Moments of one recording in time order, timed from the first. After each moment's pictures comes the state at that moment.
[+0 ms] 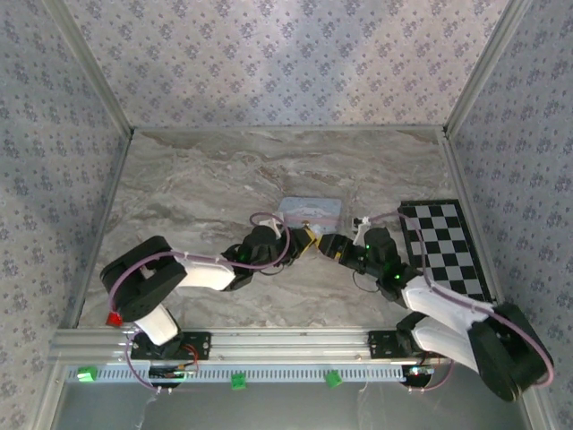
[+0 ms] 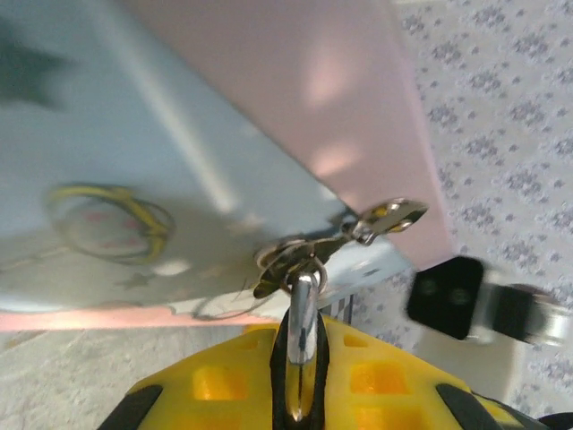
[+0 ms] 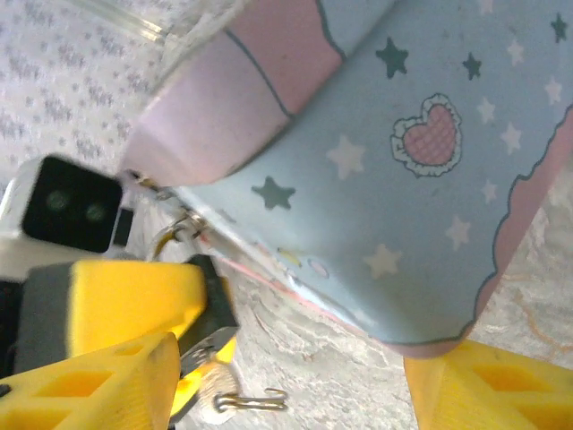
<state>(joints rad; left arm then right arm) -0.96 1.62 0.59 0.72 0.09 -1.47 0.56 0.99 0.28 0.29 -0.28 0.88</state>
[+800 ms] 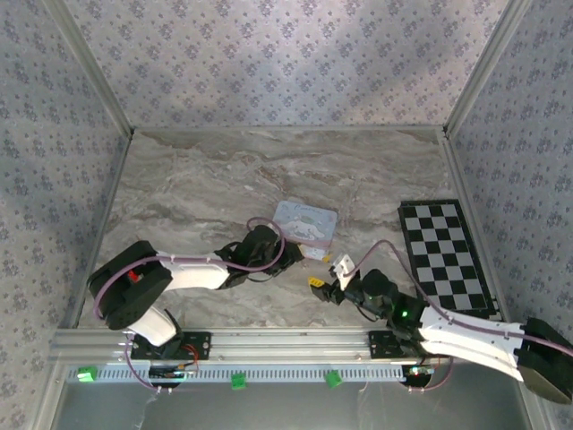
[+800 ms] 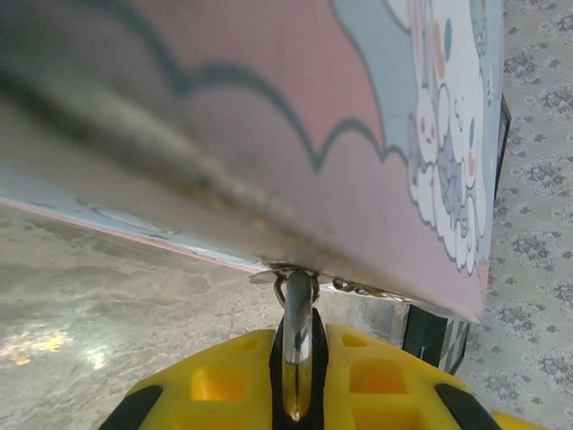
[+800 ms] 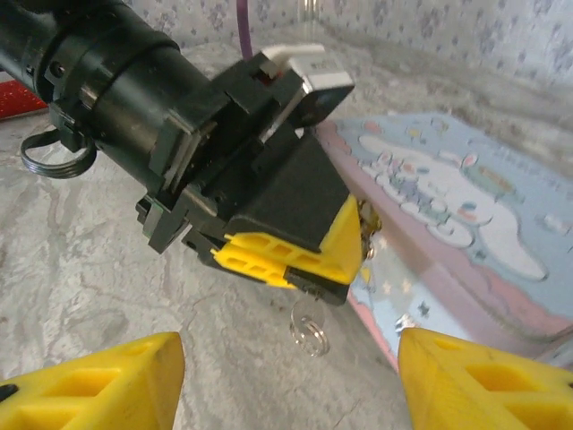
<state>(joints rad) -0.93 1.54 0.60 0.35 0.15 -1.36 1.06 0.70 0.06 0.41 0.18 0.01</state>
